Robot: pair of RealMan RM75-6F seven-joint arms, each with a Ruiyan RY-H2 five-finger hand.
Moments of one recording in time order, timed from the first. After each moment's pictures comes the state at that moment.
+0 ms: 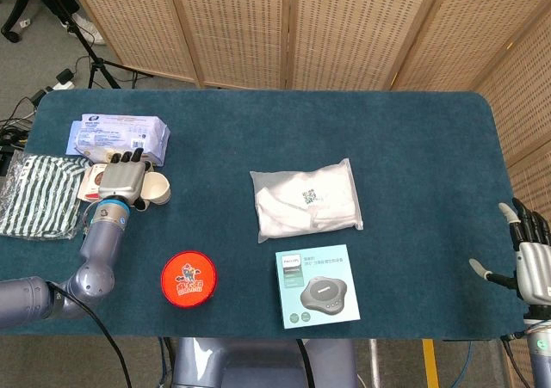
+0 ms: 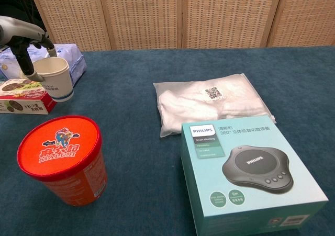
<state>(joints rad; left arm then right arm) -1.05 -1.21 -0.18 -1.72 0.06 1.01 0.86 0.11 -1.18 0.14 -1.45 -1.40 1.46 0.22</state>
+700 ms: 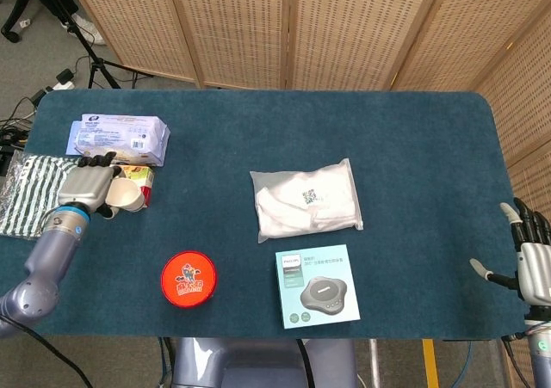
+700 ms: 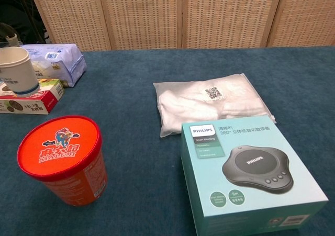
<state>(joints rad) -0.96 -0.93 -0.10 -1.88 0.21 0.88 0.72 0.11 -1.18 0.14 -1.46 -1.41 1.48 0.22</state>
